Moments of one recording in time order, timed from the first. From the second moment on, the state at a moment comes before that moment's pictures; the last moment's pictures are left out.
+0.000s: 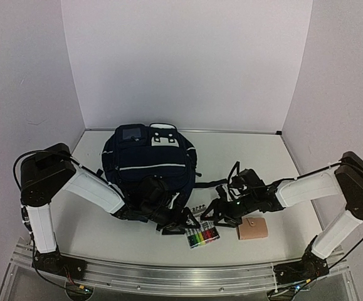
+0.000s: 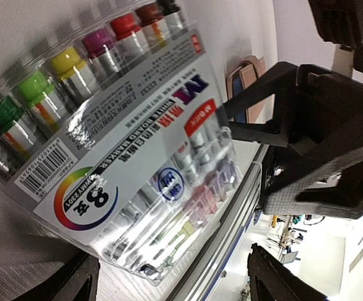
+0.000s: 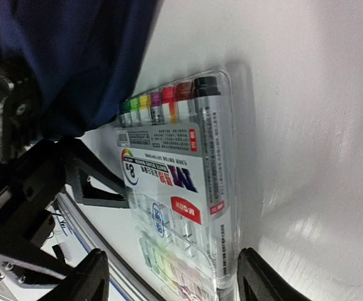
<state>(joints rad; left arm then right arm) -1.03 1.92 0.88 0.36 0.58 -1.04 0.78 1.59 0.67 0.03 -0.50 0.88</state>
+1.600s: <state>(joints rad) -0.91 1.44 1.16 -0.37 0.12 -0.34 0.79 1.13 0.76 -0.29 -0.20 0.87</state>
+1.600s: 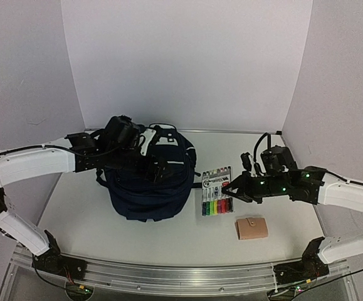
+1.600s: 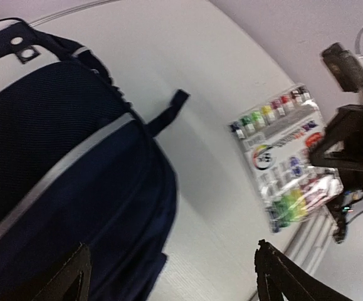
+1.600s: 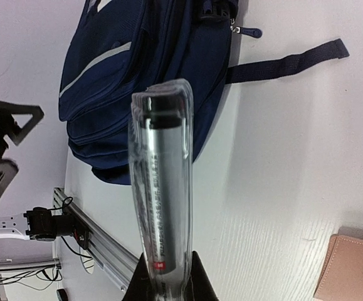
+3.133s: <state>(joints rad) -0.98 1.65 1.46 -0.60 -0.40 0.17 0.79 1.14 0.75 -0.16 -0.33 0.99</state>
